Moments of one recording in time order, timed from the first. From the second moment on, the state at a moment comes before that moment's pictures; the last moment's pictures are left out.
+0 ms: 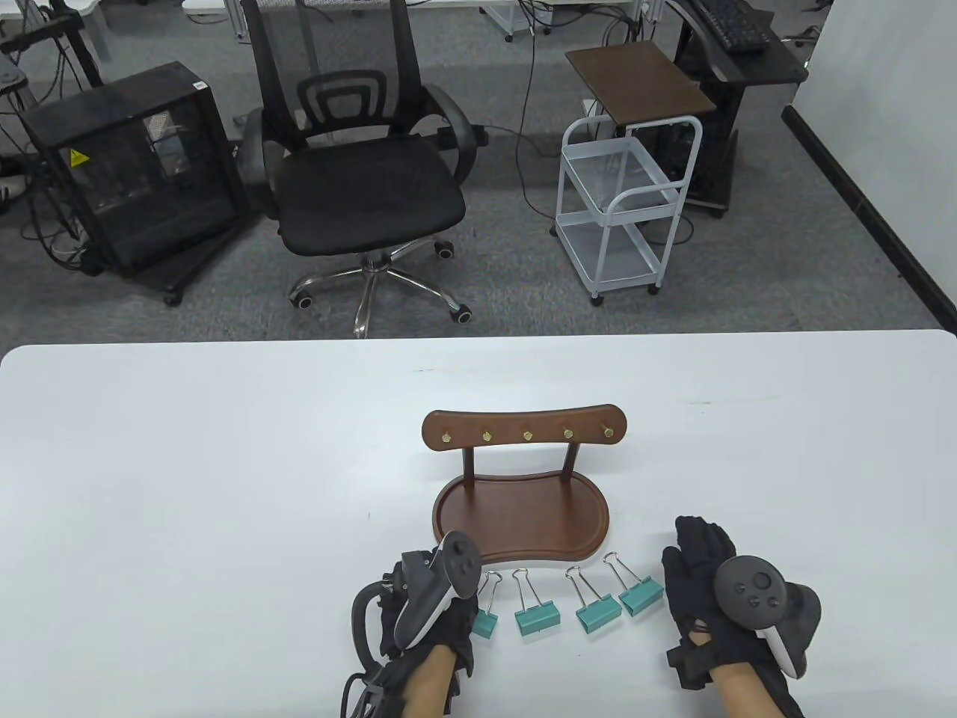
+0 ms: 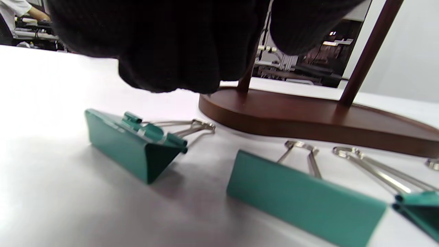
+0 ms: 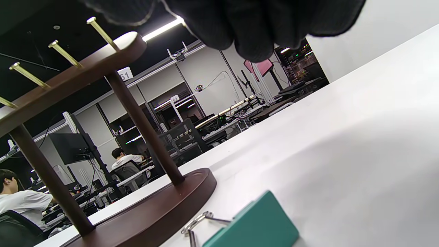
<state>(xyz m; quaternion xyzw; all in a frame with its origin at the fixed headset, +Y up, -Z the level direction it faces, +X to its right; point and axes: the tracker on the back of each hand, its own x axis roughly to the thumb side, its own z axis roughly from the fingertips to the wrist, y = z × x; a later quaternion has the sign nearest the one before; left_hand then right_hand) -0.086 -0.720 -0.287 -0.06 0.06 0.06 0.99 0.259 -0.730 -0.274 -0.04 -0.13 0.95 0.28</state>
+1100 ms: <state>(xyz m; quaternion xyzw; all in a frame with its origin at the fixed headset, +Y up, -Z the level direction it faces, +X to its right) -0.051 -0.705 -0.270 0.03 -0.06 0.15 0.99 0.187 -0.724 -0.273 0.04 -0.14 0.97 0.20</state>
